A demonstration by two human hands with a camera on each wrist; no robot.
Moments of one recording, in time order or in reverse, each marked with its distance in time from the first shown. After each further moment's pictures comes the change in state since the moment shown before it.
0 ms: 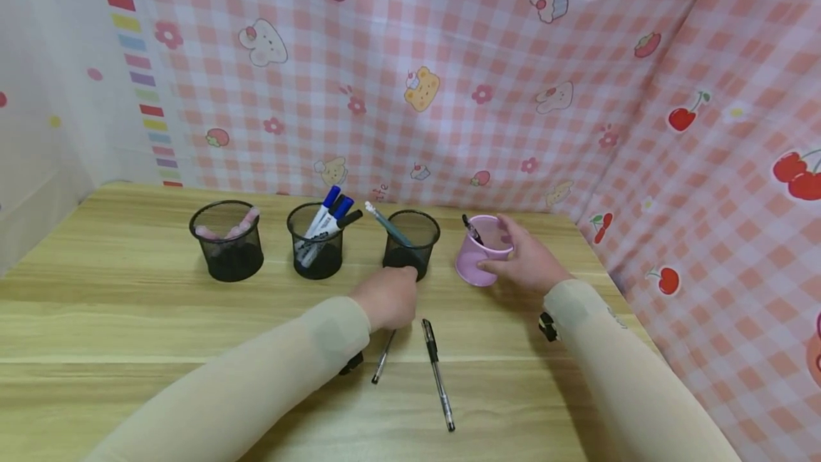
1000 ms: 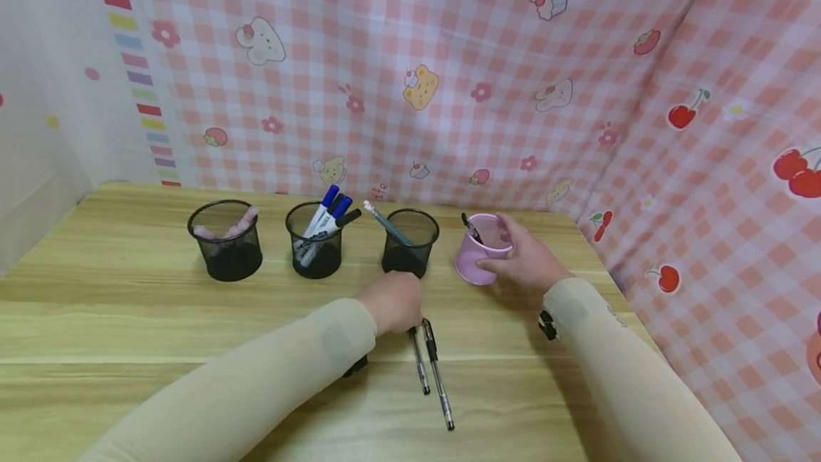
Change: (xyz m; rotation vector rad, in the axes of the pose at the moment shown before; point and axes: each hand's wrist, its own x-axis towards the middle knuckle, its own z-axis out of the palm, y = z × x) left_hand 0.001 0.006 0.007 0.086 -0.023 0.015; right_hand 0.000 0.000 -0.001 0.027 -0.013 -0.012
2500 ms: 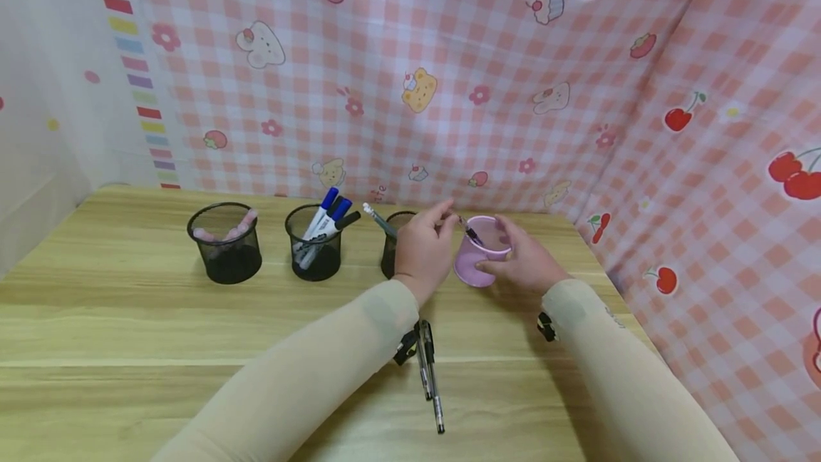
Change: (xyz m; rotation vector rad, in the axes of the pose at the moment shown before) left_hand 0.042 0.042 -0.020 -0.743 0.956 0.153; right_hand 0.001 0.001 0.001 -0.001 0.009 0.002
